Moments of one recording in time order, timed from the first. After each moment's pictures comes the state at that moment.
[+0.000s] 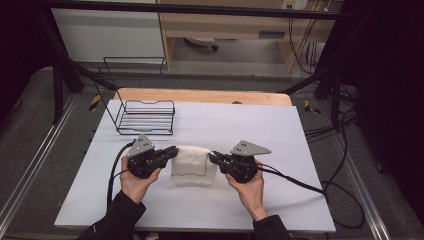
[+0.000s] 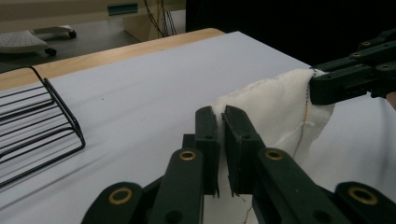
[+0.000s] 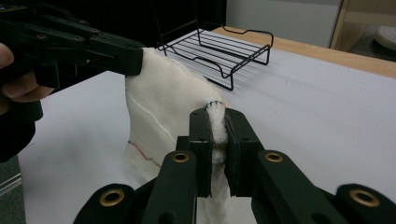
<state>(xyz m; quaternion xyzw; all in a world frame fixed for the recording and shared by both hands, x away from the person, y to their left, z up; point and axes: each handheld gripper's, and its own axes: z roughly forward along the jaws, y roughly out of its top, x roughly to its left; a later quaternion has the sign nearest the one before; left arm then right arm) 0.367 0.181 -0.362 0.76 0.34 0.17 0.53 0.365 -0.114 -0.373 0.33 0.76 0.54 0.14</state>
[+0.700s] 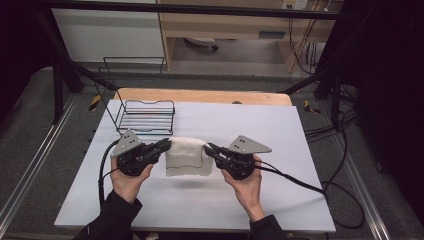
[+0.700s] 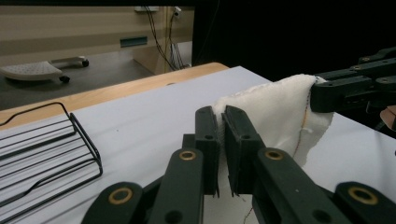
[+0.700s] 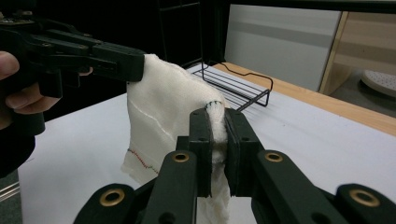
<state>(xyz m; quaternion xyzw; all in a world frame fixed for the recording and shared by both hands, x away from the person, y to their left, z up) 0.357 0.196 -0.336 0.72 0.34 0.20 0.57 0.358 -0.101 -0.342 0.30 0.74 0.58 0.19</state>
